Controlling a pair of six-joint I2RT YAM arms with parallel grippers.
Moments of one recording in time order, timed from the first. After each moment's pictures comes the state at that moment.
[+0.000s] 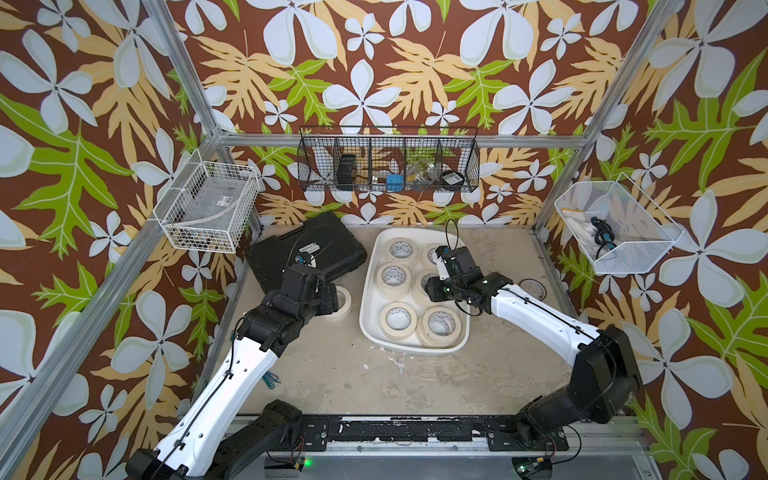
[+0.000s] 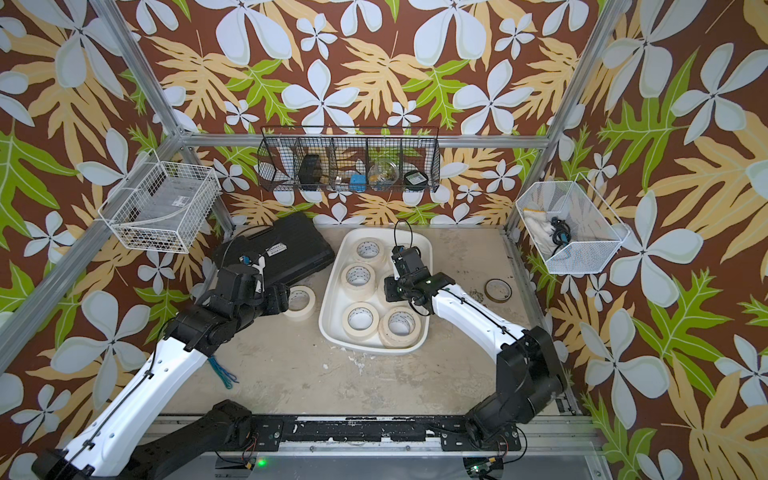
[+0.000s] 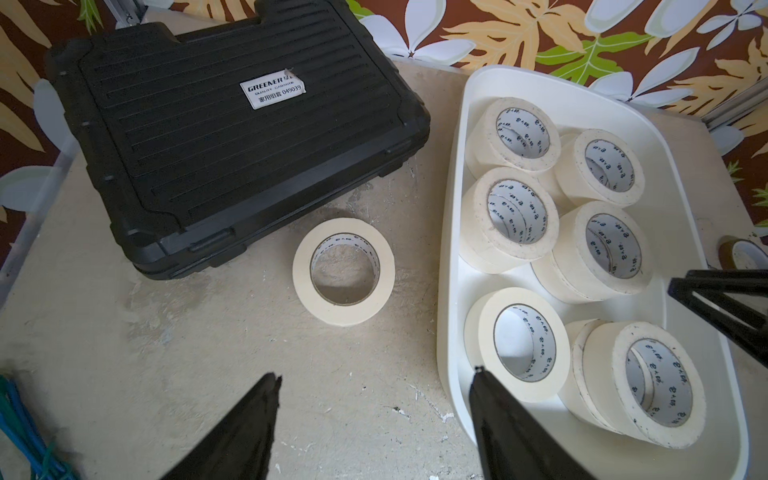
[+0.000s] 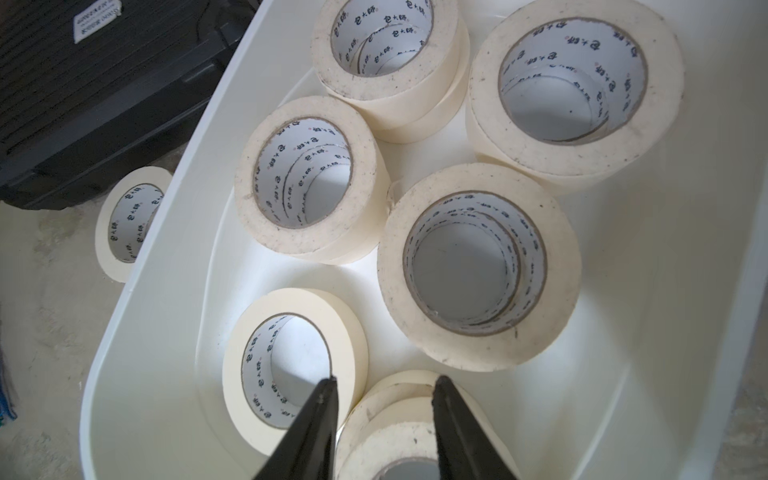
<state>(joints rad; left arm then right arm) -0.40 0.96 1.04 -0.80 -0.20 -0.43 0.54 1.57 1.19 -0.49 0.00 0.35</state>
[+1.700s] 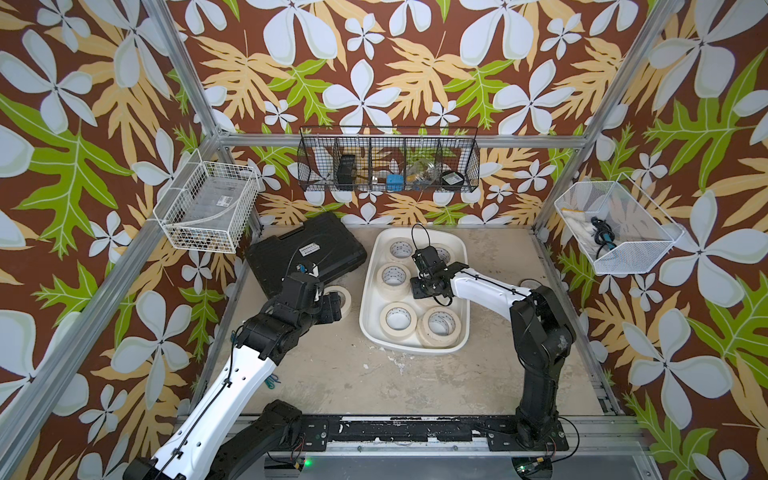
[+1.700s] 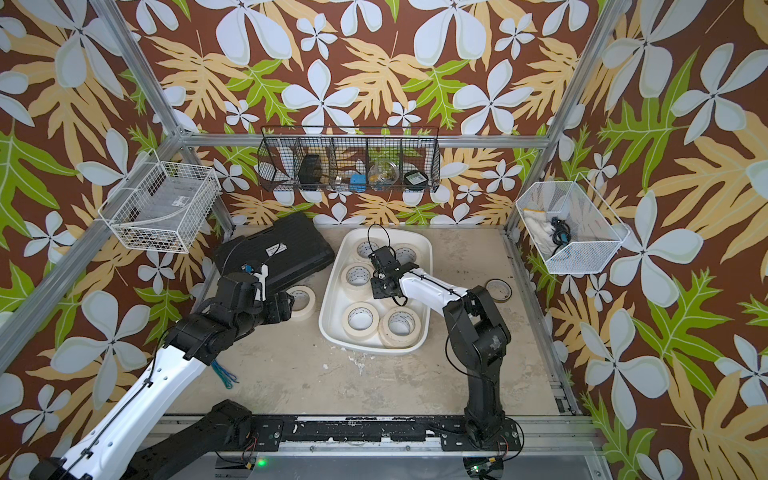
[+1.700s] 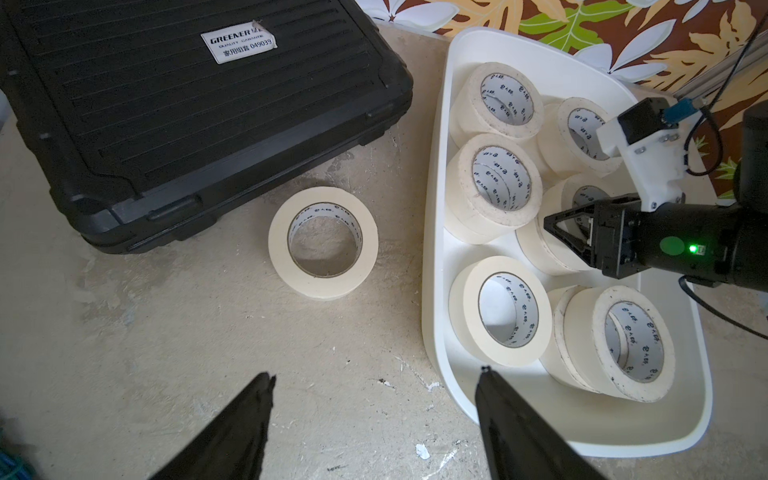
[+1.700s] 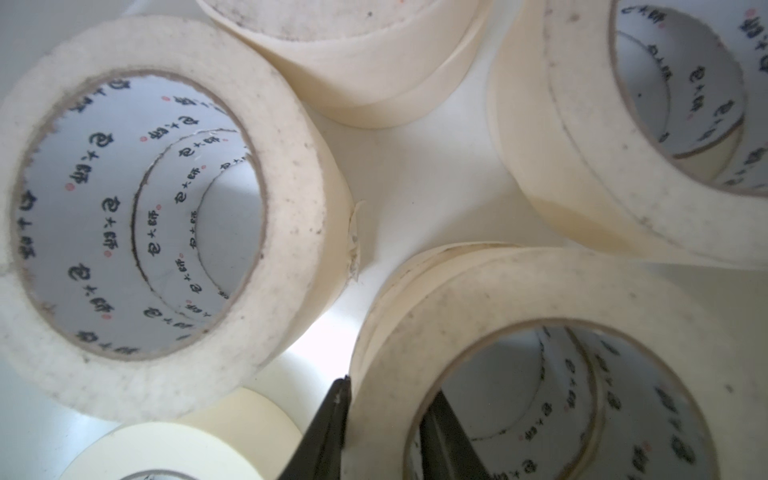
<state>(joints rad) -0.40 0.93 0.97 -0.79 -0.13 -0.45 0.57 1.95 1.42 -0.53 0.13 0.32</state>
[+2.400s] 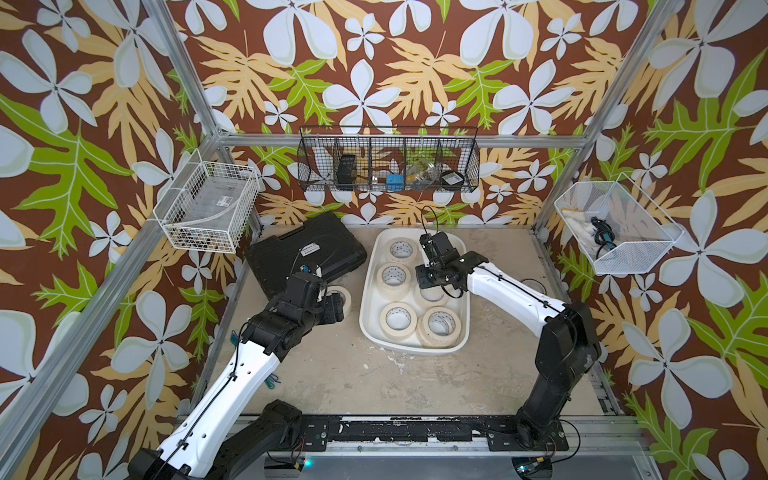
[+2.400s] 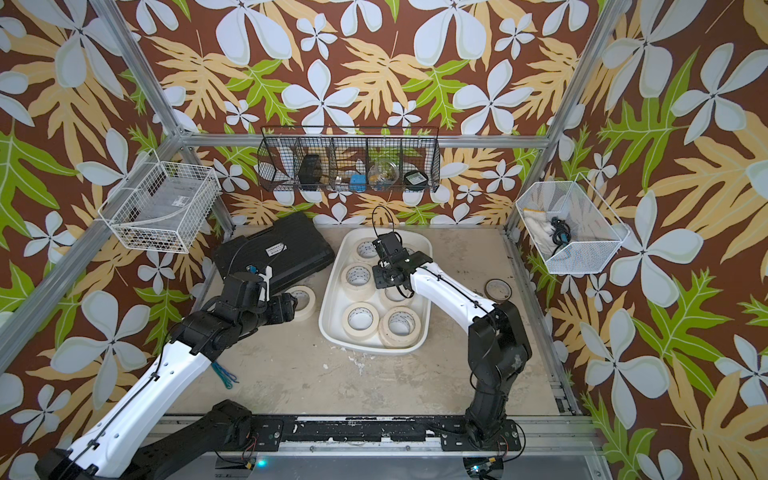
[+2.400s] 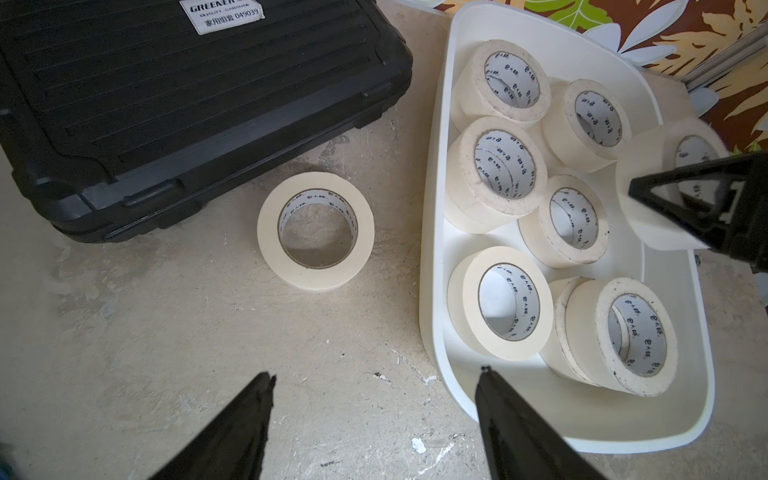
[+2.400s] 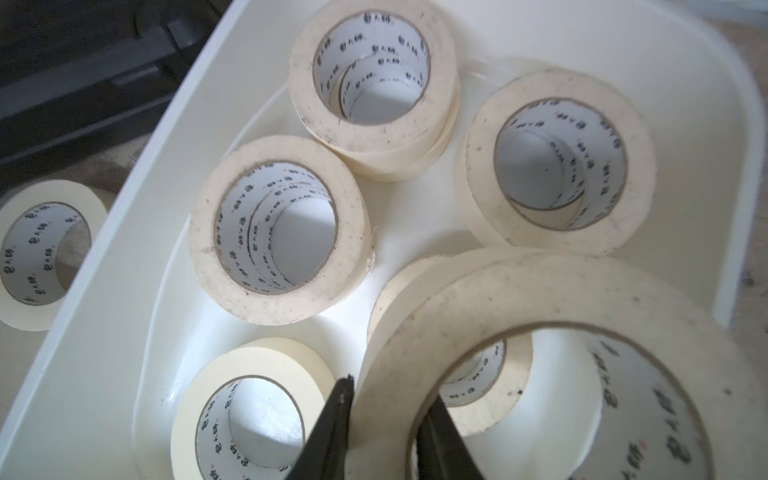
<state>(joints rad) -0.40 0.96 0.96 -0.78 -0.10 -0.47 0.58 1.77 1.51 -0.67 0.15 0.26</state>
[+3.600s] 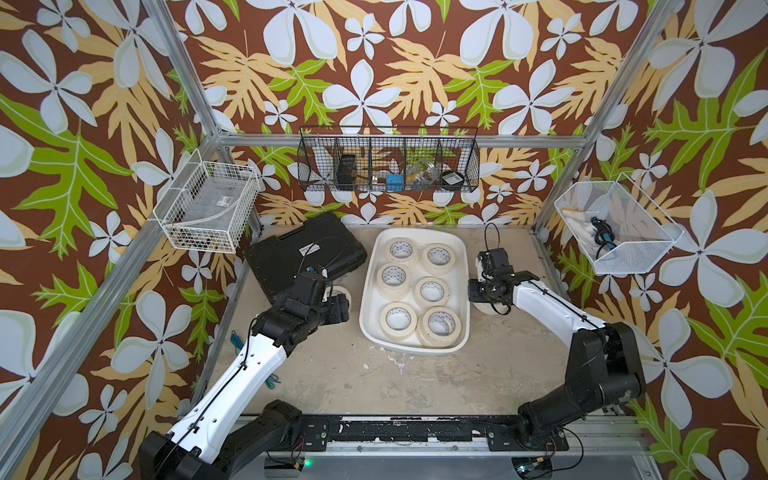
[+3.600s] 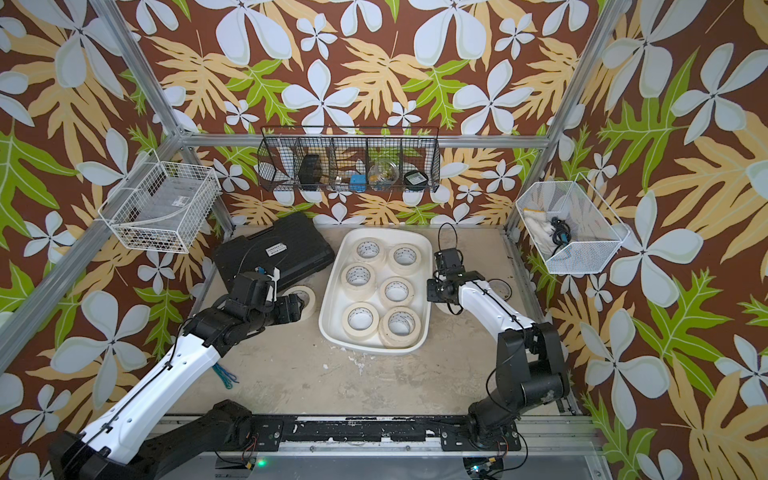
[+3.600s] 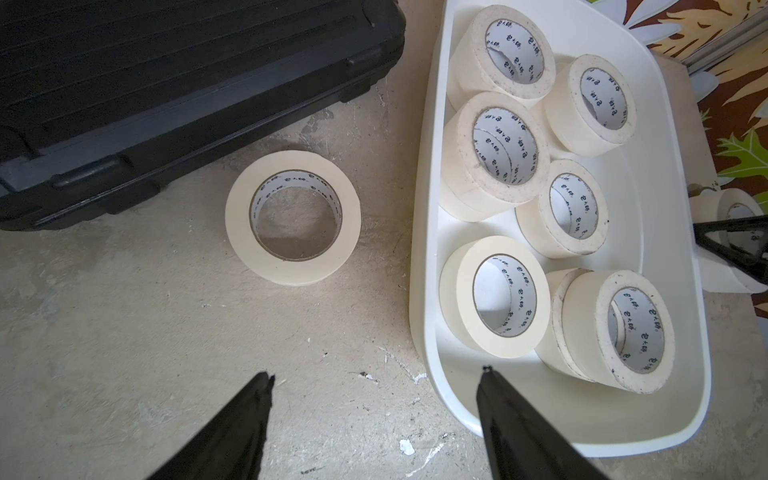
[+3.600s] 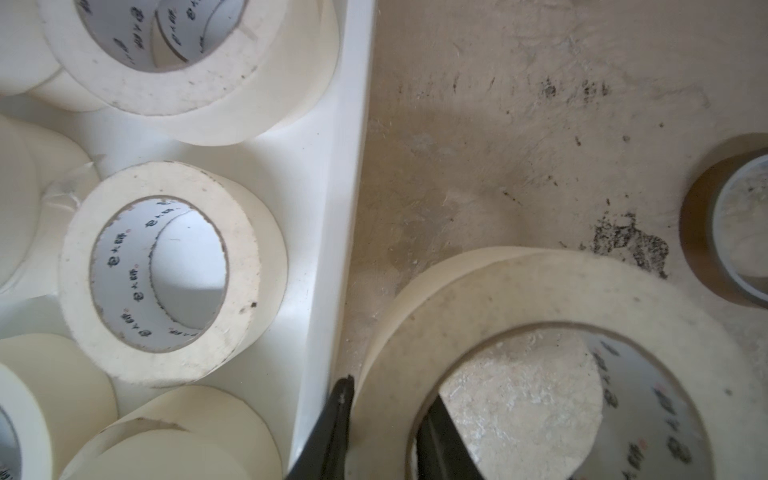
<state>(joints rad) -0.40 1.02 0.92 -0.72 -0.05 -0.49 0.21 1.58 1.07 -0.55 0.06 0.22</state>
